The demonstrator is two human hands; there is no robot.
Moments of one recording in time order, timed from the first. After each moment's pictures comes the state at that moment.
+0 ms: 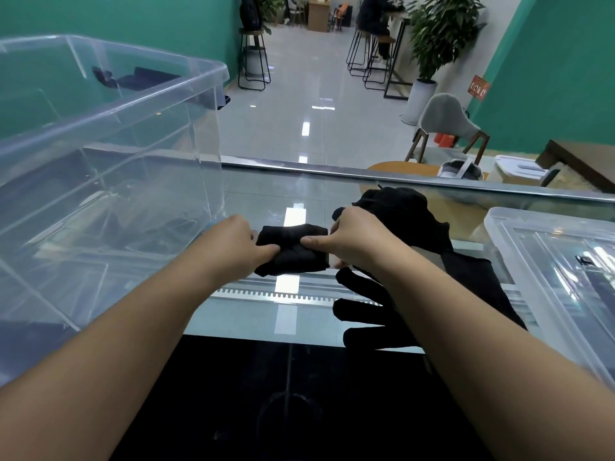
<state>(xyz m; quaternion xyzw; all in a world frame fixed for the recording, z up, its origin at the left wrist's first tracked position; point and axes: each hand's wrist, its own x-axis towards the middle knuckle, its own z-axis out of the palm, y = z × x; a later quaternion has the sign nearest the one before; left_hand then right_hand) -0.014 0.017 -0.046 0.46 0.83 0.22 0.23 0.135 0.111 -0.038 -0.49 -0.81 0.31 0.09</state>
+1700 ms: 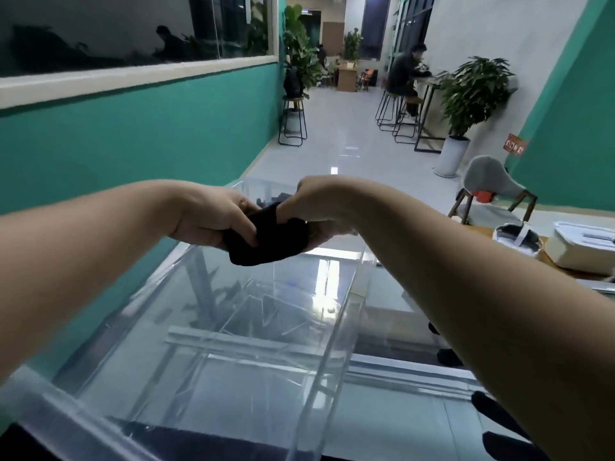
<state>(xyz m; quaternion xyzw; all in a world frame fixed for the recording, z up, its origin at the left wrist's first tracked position) -0.249 0.001 0.116 0.46 0.67 0.27 0.52 -0.101 0.069 0.141 -0.37 -0.79 0.49 0.00</state>
